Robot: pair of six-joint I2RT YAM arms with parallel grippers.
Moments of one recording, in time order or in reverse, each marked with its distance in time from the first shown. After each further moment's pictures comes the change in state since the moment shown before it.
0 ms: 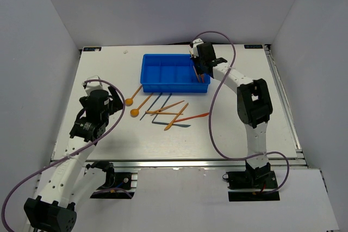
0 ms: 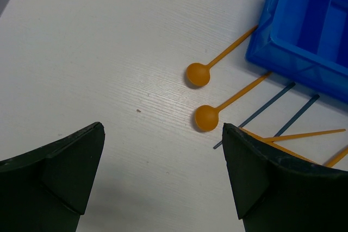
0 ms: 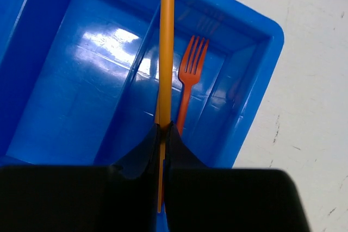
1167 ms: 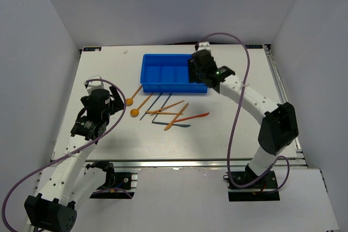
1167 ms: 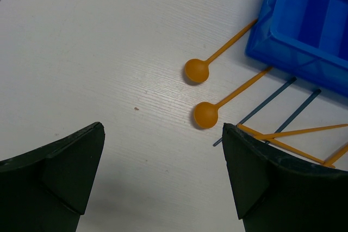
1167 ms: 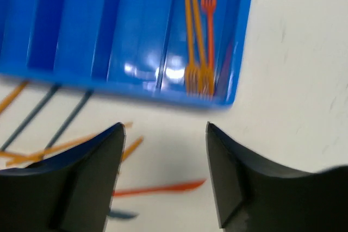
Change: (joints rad) left arm 0.000 0.027 0.000 0.006 0.022 0.006; right arm 0.152 -0.397 -0.189 -0.174 0.213 0.352
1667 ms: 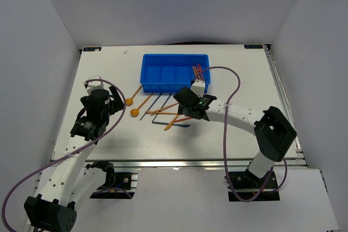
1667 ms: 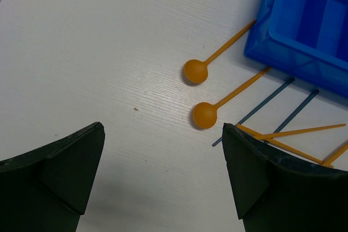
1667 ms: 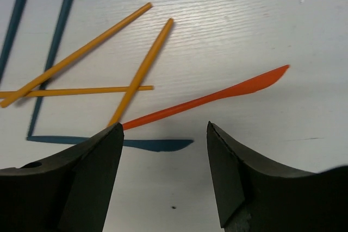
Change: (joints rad) left arm -0.001 -0.006 0.000 0.000 -0.005 0.000; right arm 0.294 -0.076 -0.400 -0.044 0.172 0.613
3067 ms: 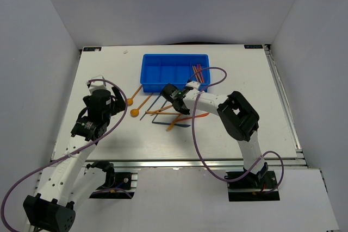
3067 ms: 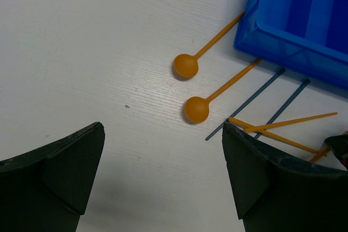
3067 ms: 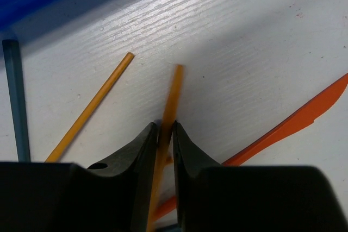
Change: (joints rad) left arm -0.024 0.002 0.000 0.001 0.029 0.003; right arm -0.019 0.438 0.349 -0.187 0.089 0.345
